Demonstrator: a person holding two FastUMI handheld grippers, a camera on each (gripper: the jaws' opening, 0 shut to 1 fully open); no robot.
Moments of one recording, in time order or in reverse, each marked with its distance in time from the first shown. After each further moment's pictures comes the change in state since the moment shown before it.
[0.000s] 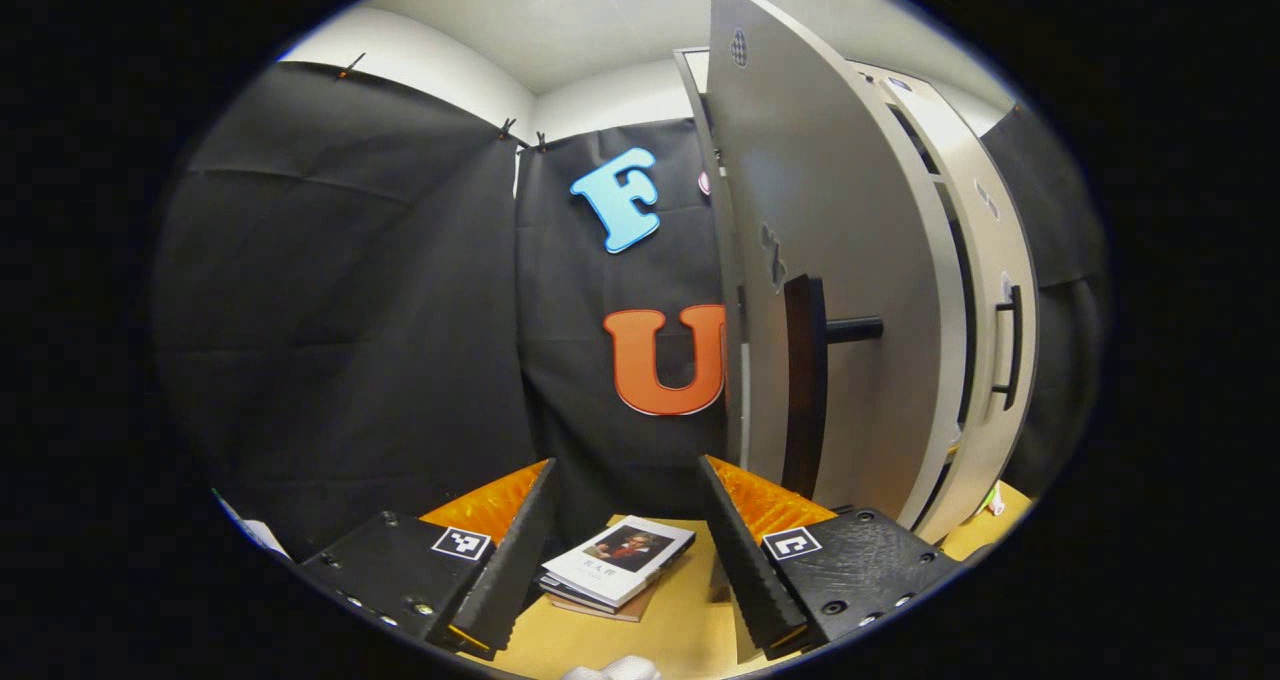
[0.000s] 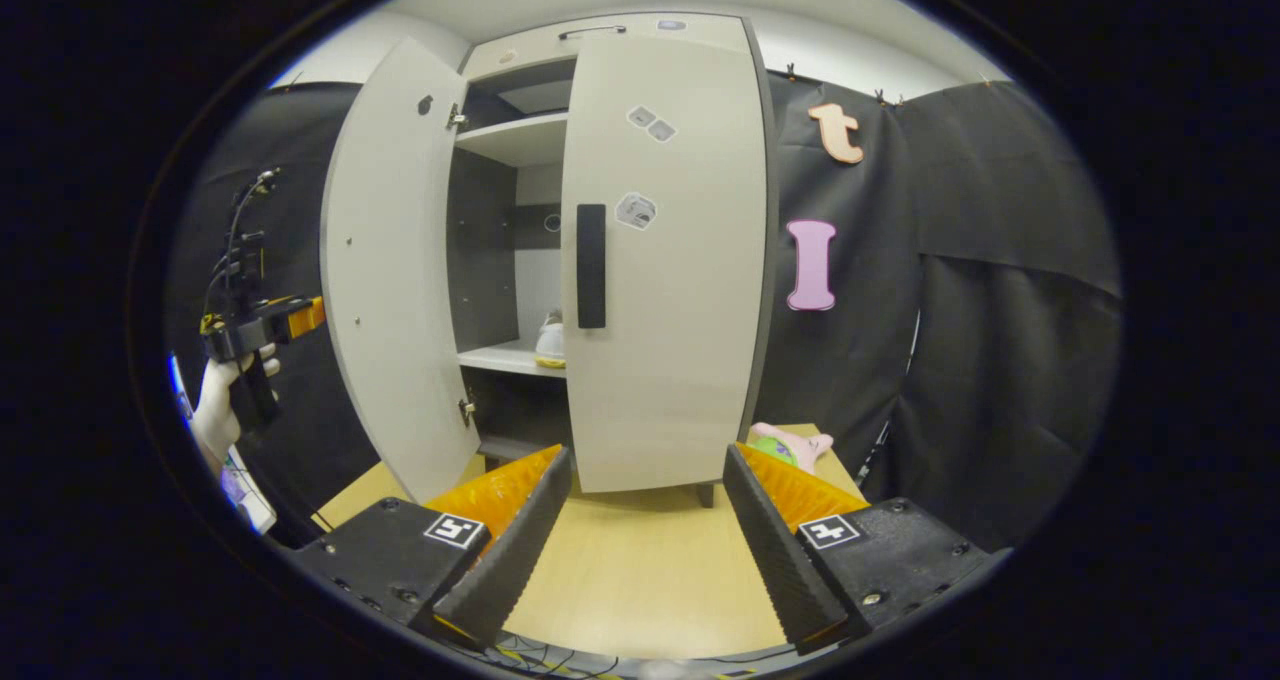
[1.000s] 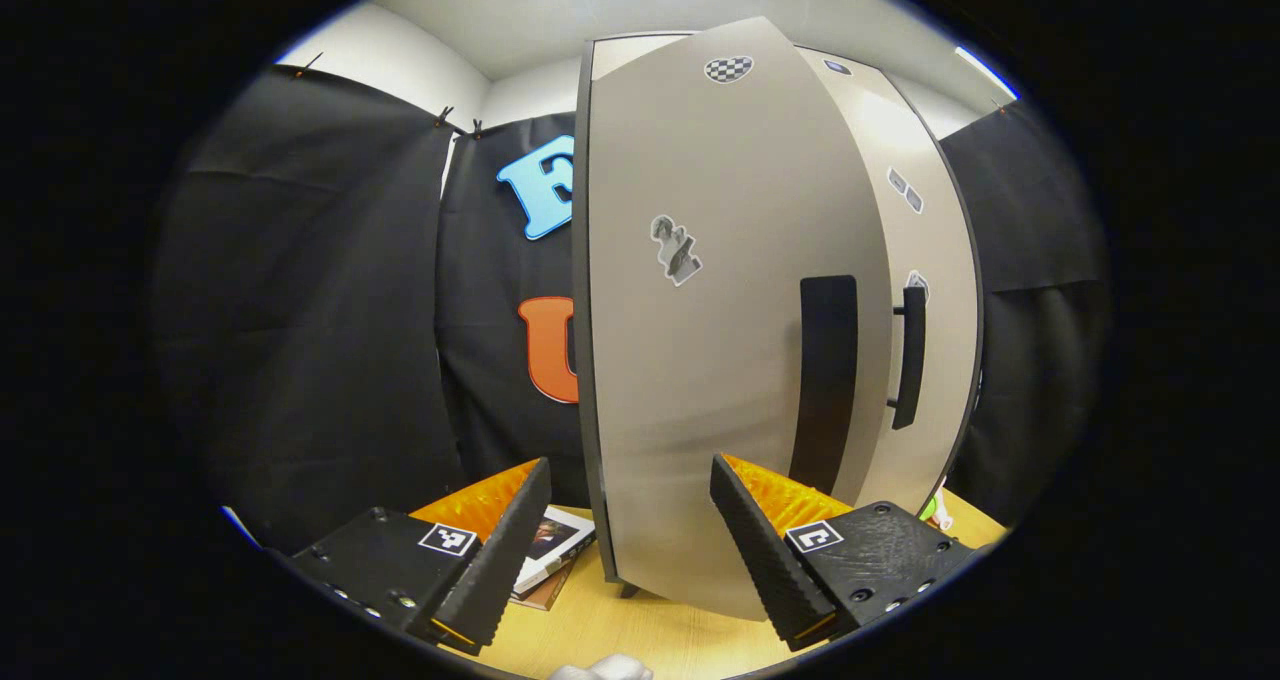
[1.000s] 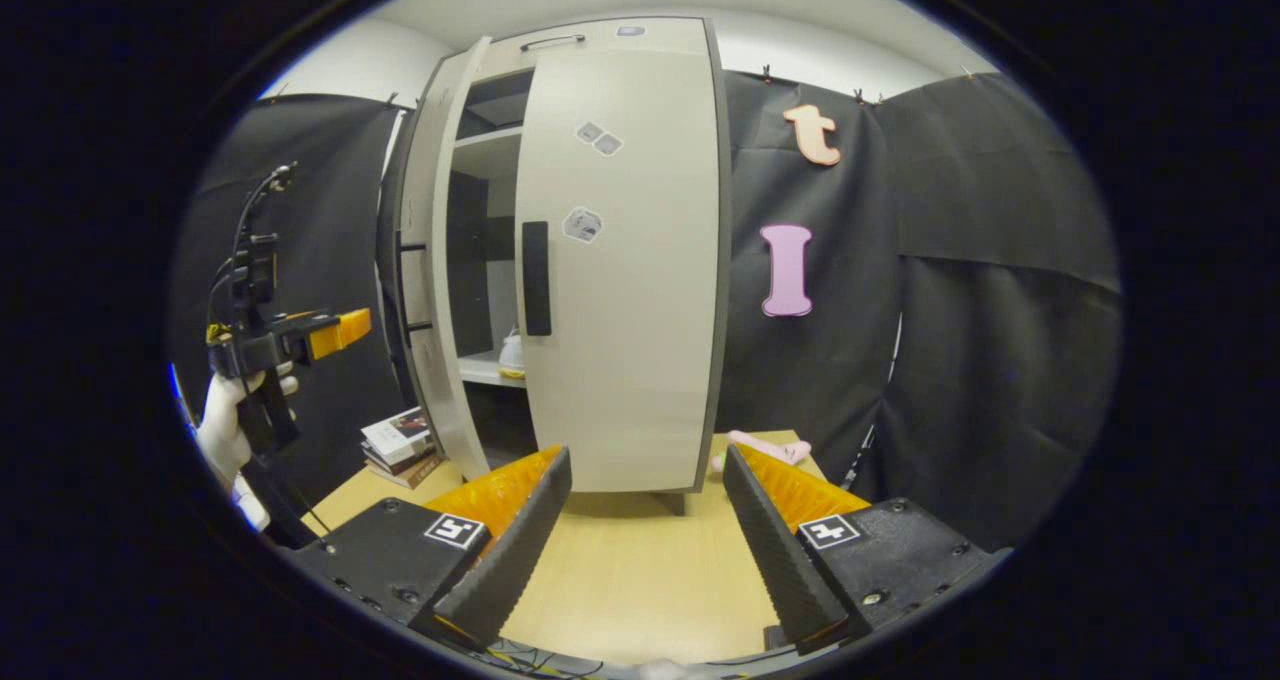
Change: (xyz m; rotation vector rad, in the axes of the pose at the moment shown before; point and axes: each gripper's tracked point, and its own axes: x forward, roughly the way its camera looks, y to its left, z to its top) left arm -0.012 -0.104 -0.006 -0.015 0.049 -0.119; right arm -0.002 -0.055 0.014 0.017 -0.031 -0.043
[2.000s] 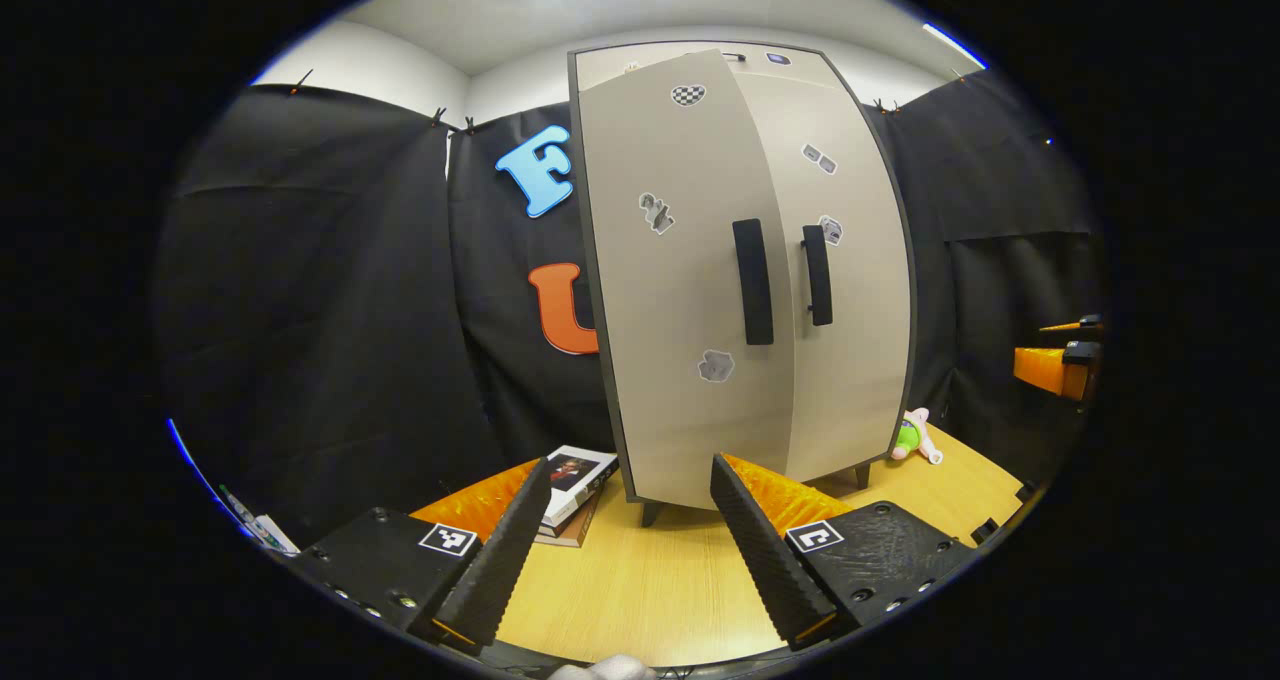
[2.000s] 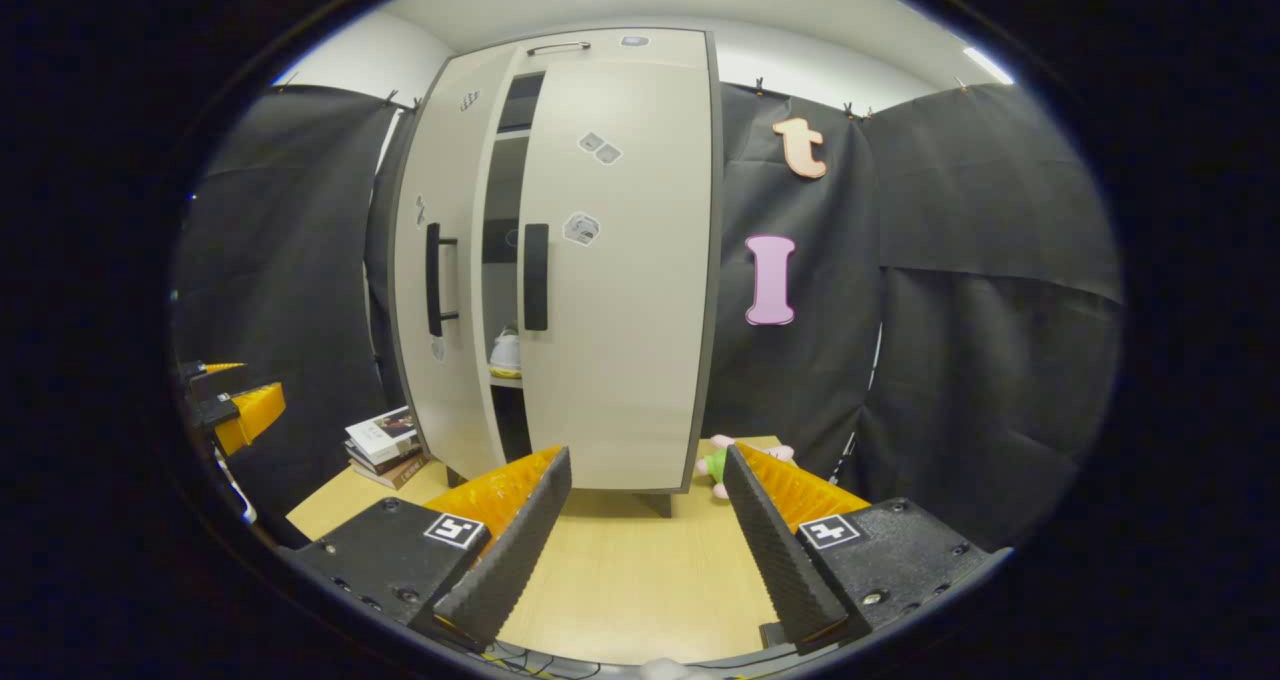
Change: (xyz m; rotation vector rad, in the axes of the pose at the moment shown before) left arm -0.138 0.002 -0.052 0.060 0.104 -0.018; right arm -0.018 0.015 -0.010 -0.025 -0.038 -0.045
